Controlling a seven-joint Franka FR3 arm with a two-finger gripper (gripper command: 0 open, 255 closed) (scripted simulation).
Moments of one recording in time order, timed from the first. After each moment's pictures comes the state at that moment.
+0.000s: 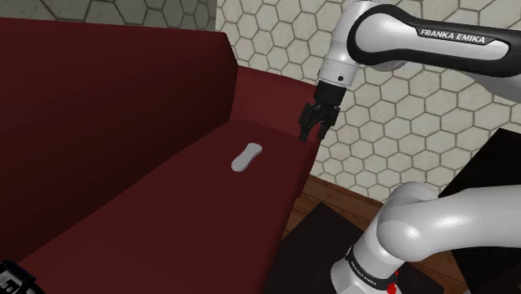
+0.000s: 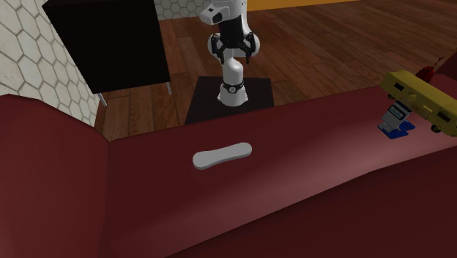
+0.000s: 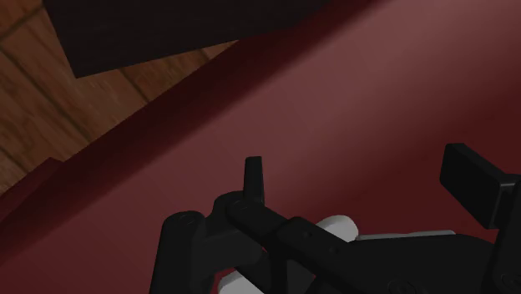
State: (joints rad) arm -0.02 -0.79 -0.03 -2.44 0.12 1.60 0.10
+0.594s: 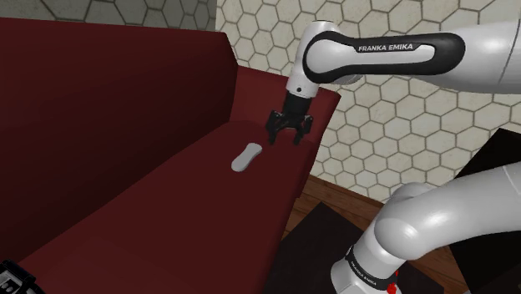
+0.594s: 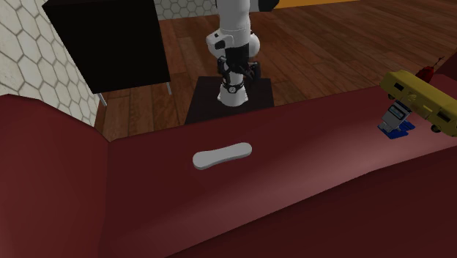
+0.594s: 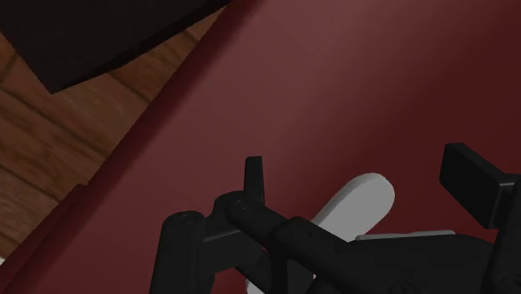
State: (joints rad) arm -0.07 -0.57 0.09 -2.43 0.16 1.83 0.38
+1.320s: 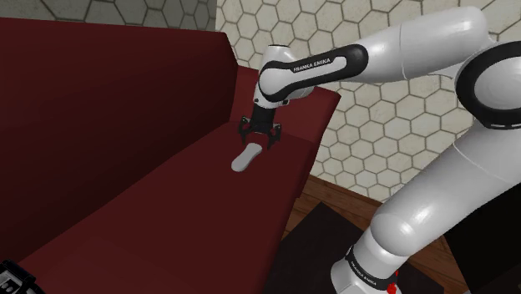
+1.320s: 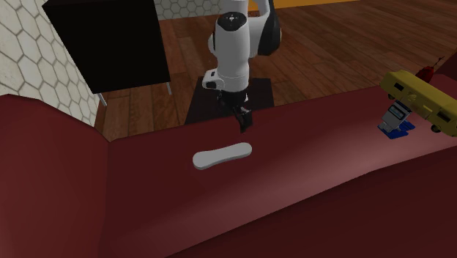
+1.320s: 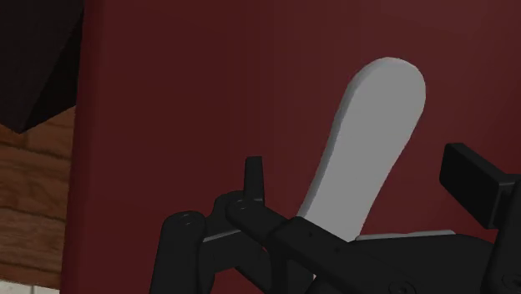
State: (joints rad) arm -0.18 -0.16 0.20 -2.26 0.08 2.08 0.84
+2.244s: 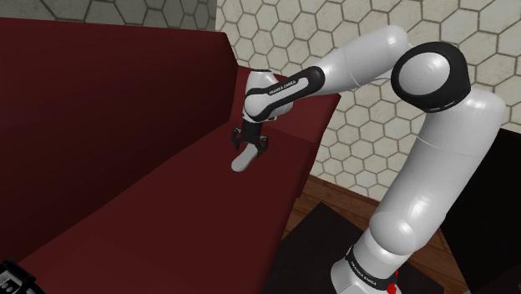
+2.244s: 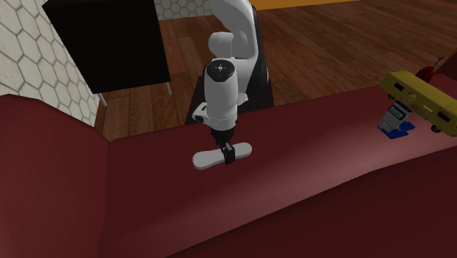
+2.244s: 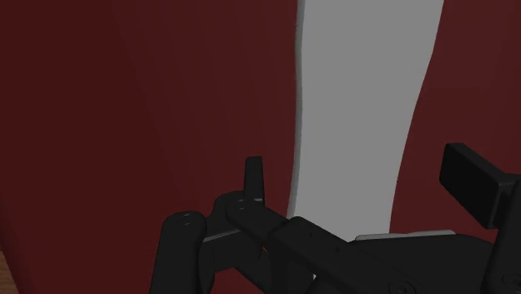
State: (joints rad) arm -0.21 0.14 0.19 -2.14 -0.04 2.26 1.13
